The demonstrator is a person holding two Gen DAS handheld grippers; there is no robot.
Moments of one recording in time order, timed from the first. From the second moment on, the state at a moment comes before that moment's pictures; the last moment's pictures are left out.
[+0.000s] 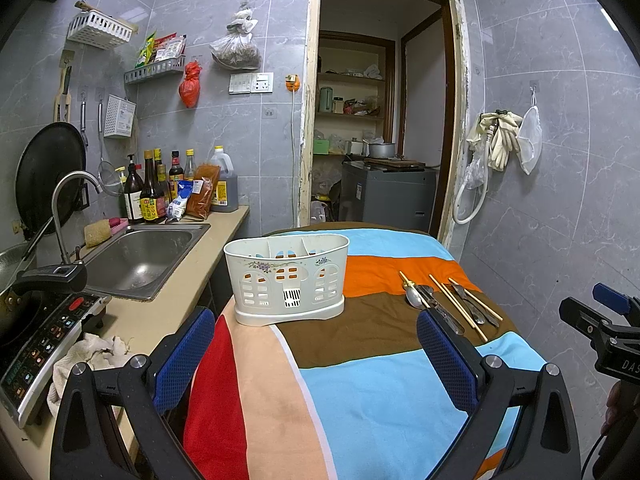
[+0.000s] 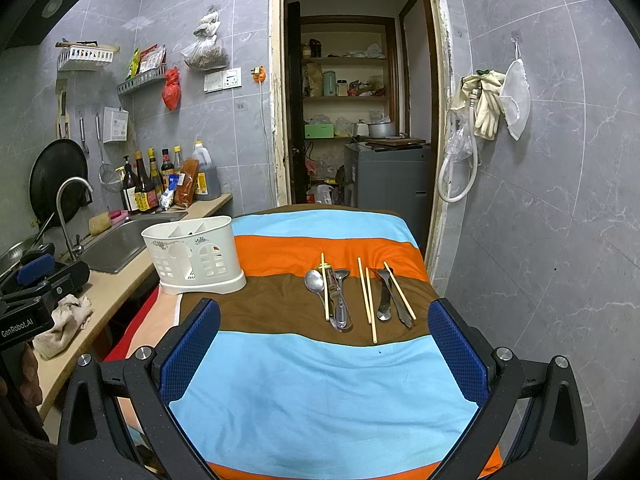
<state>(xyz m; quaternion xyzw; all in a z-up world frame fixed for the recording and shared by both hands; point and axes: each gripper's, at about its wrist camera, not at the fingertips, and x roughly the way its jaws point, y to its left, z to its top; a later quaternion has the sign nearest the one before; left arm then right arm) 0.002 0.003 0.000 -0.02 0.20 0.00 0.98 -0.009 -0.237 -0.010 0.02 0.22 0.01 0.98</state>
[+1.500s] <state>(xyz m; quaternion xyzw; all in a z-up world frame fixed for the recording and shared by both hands) 0.019 0.001 0.004 -0.01 0.20 -0.01 0.98 -0.003 -0.252 -0.003 0.03 0.21 -0.01 0.98</state>
